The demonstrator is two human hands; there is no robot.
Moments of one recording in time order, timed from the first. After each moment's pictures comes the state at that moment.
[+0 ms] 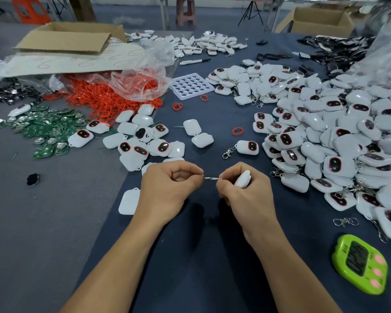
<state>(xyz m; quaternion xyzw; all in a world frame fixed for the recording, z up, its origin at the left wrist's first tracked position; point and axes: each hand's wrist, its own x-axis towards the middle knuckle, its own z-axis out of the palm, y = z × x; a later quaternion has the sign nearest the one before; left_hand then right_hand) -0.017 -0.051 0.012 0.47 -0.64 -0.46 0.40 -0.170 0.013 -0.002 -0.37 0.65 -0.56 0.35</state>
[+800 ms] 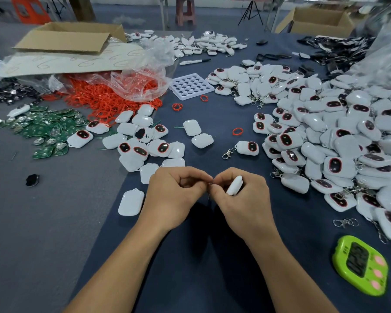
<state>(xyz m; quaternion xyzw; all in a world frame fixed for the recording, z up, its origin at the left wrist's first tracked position) -0.023 -0.042 0.014 0.45 -0.67 -0.46 0.36 -0.164 0.020 0.009 -0.48 0.67 -0.51 0.24</state>
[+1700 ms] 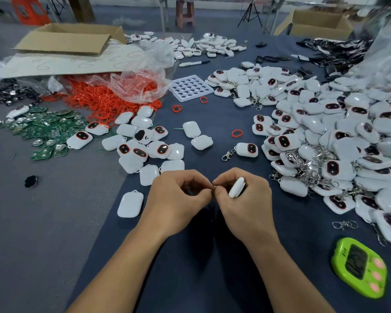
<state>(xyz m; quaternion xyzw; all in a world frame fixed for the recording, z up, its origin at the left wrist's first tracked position) -0.023 -0.037 0.018 0.45 -0.72 -0.43 0.31 -0.166 0.020 0.006 -0.49 0.68 -0.51 0.20</state>
